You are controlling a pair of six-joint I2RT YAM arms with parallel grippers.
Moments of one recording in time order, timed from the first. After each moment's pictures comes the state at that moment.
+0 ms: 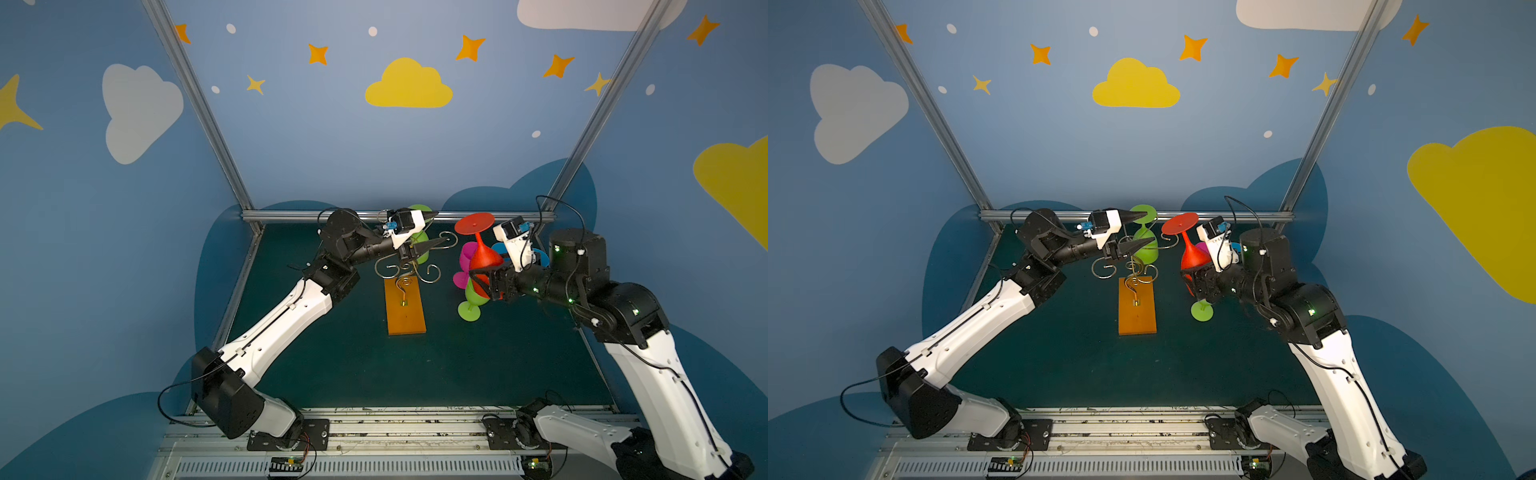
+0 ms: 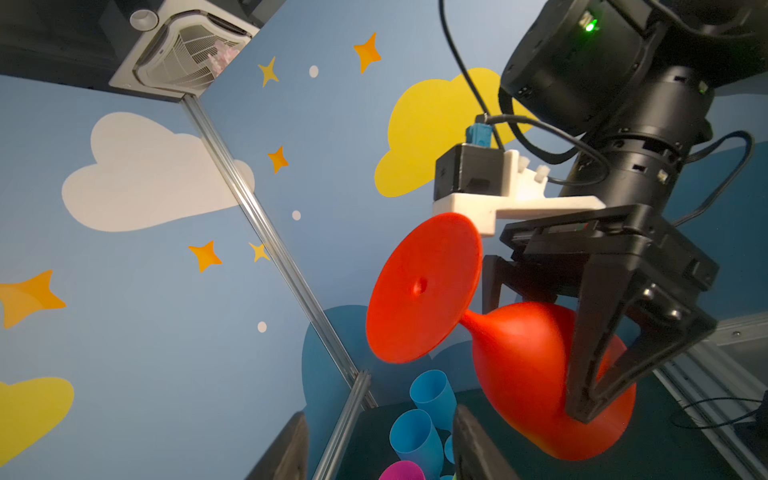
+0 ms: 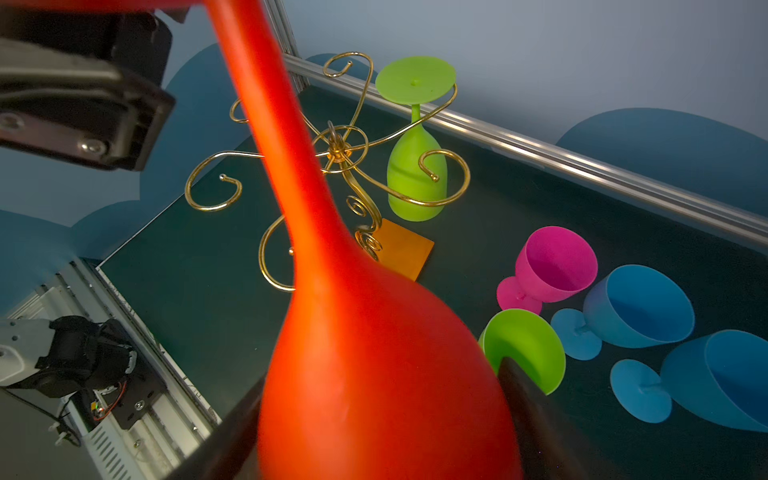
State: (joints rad) left arm -0.62 1.46 1.43 0.29 0.69 0.35; right arm 0.53 1.10 1.62 -1.05 -0.18 0.01
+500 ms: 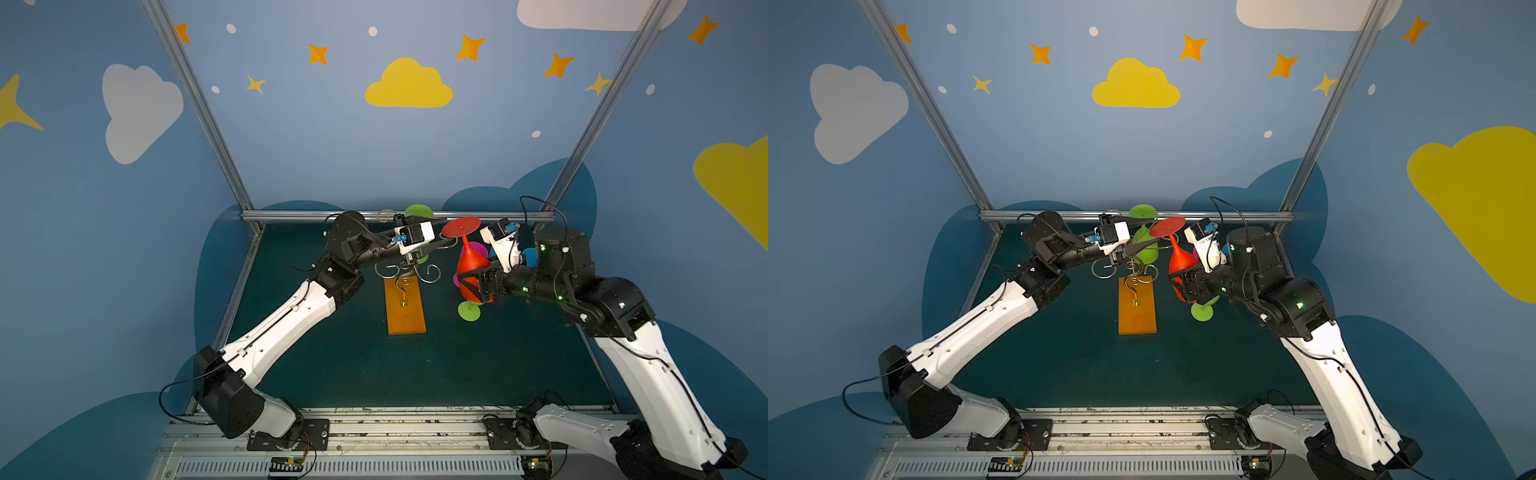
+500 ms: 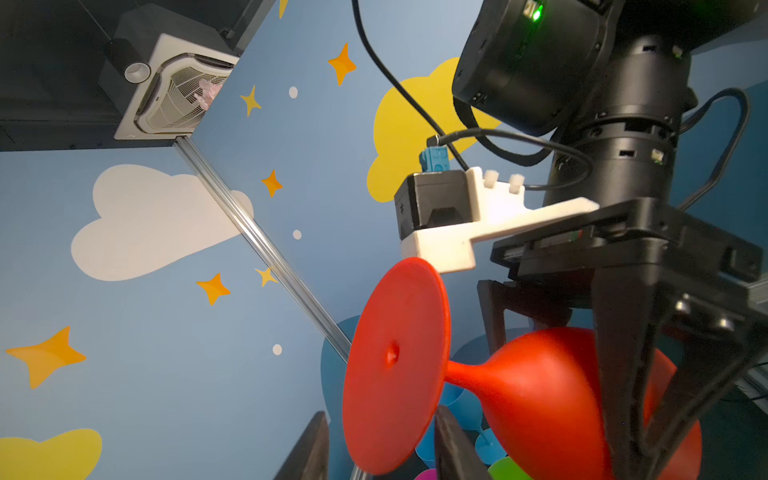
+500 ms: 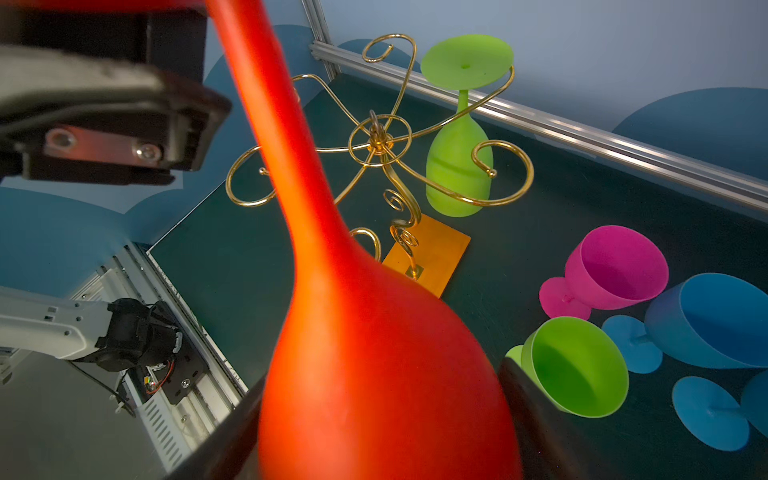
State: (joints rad) left arm -0.65 1.47 1.43 0.28 0.67 0.48; right arm 0.59 1.13 1.62 -1.05 -0.22 0.05
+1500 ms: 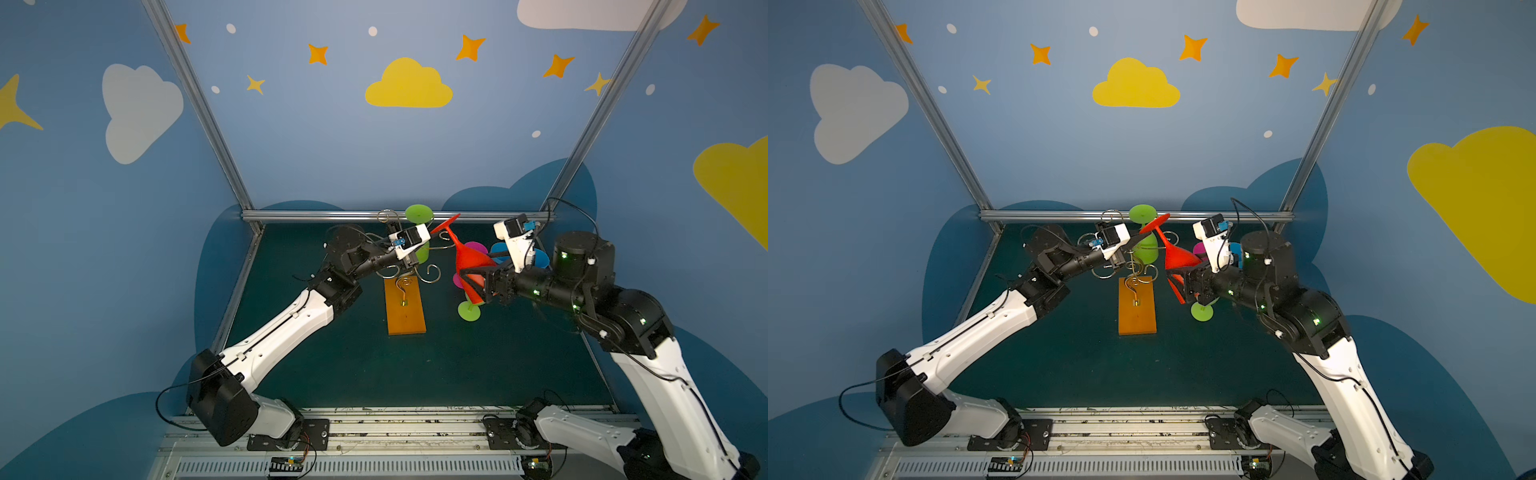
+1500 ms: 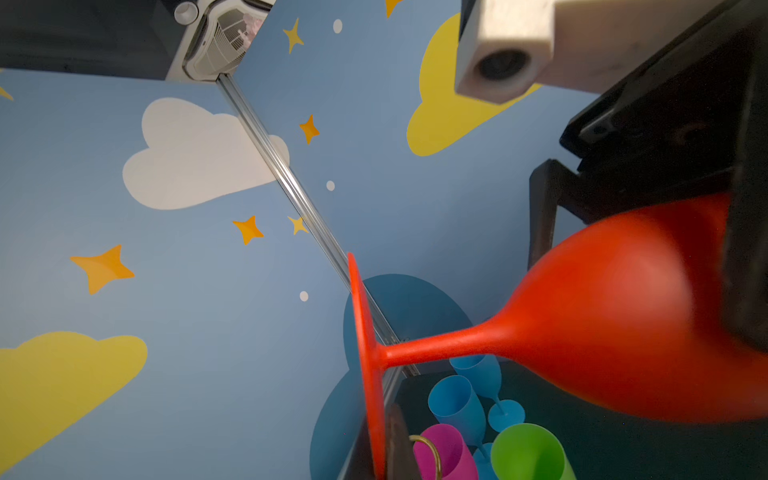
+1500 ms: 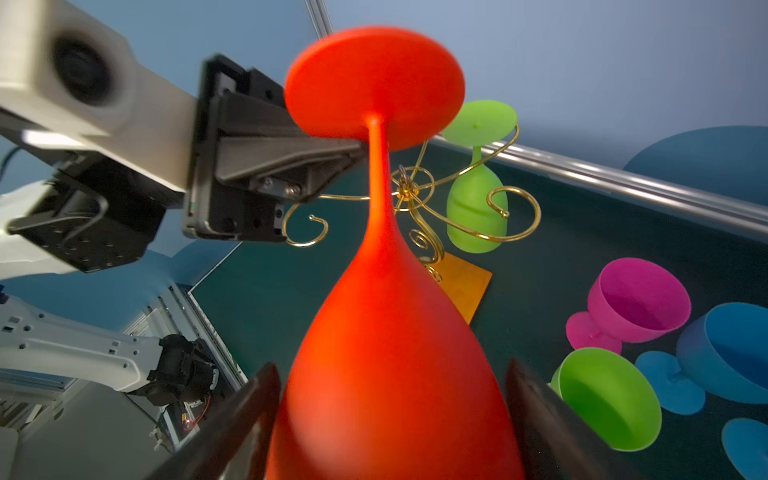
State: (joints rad) left arm -0.66 1.41 1.27 0.35 0.48 0.41; right arm 0.61 1.04 1.61 -0.93 -0.24 0.15
